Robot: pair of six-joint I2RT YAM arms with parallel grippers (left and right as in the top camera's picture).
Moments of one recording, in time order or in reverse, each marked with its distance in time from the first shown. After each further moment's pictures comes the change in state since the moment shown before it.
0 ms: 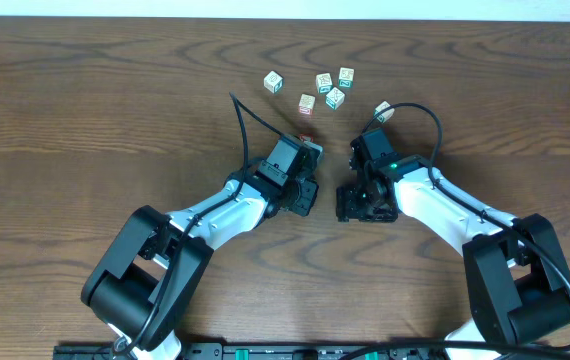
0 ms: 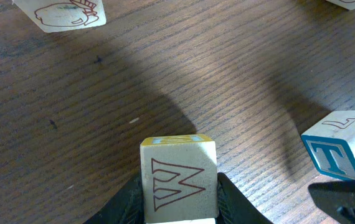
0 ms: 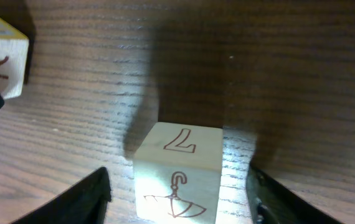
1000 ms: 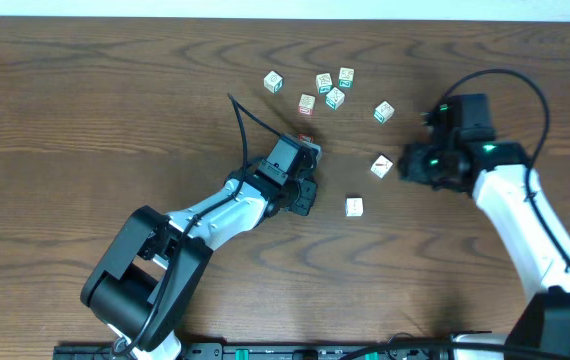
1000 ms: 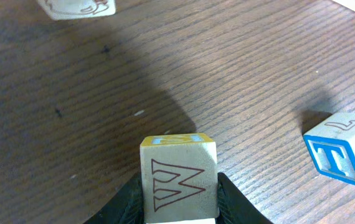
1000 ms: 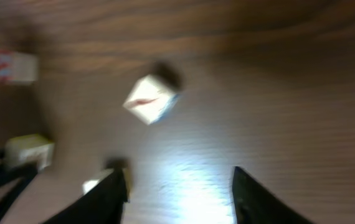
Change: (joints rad) left arm 0.000 -0.002 0.008 -0.030 -0.004 -0.047; right arm -0.364 -0.218 0.111 -0.092 0.000 -0.158
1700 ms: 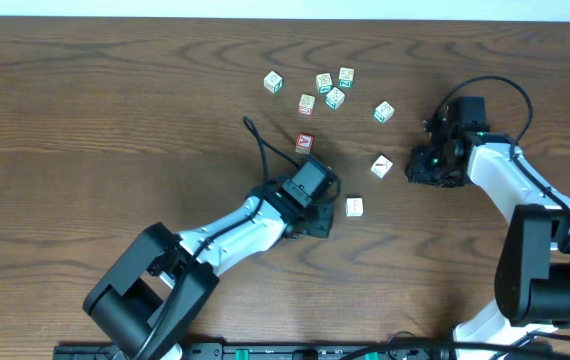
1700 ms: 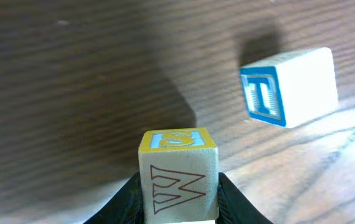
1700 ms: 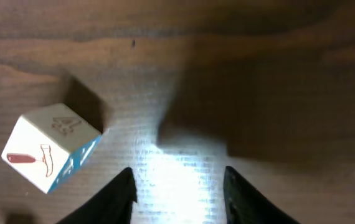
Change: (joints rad) left arm -0.167 -0.042 -0.009 -0.097 -0.008 -0.310; right arm -0.066 0.272 0.000 0.158 0.000 -0.129
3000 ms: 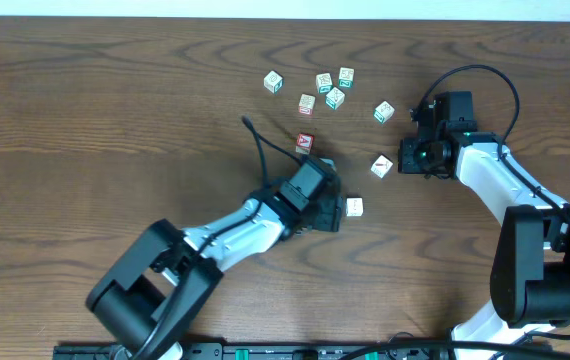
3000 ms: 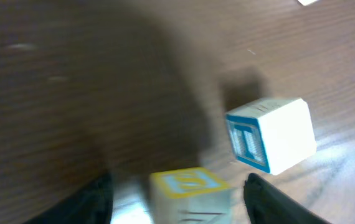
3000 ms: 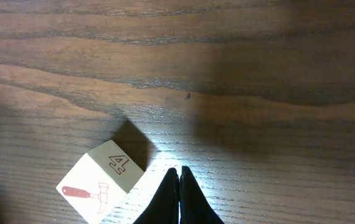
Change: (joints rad) left arm 0.029 0.009 -0.036 0.166 -0.008 -0.011; right arm 0.060 0.000 0.000 0.111 0.000 -0.030
